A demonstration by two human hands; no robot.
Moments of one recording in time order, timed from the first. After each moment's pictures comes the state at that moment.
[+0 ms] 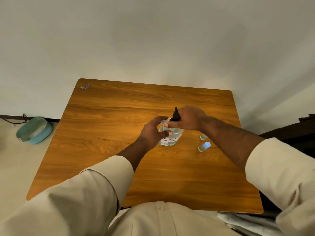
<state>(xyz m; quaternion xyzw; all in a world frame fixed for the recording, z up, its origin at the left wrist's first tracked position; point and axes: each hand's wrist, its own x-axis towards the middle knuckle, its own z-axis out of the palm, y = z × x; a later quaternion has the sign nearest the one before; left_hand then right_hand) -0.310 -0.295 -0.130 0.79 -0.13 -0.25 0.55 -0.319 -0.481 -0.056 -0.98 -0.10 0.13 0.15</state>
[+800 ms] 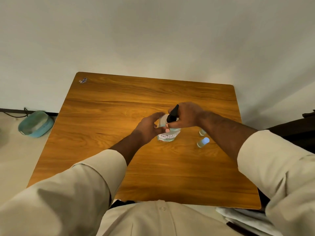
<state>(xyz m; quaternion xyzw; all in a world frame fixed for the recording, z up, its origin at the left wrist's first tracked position) -0.306 -0.290 -0.120 0.84 -0.18 -0.27 0.44 -0.319 -0.483 -0.054 -0.96 -0.15 0.15 0.16</state>
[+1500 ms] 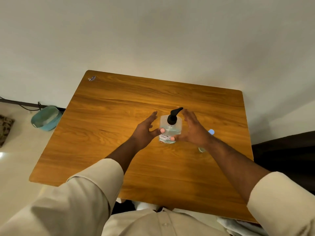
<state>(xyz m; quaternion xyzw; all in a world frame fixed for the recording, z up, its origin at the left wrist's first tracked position) -0.326 -0.281 -0.130 0.81 -0.08 -0.26 0.52 -0.368 -0.494 -0.115 -0.91 -0.01 0.06 0.40</state>
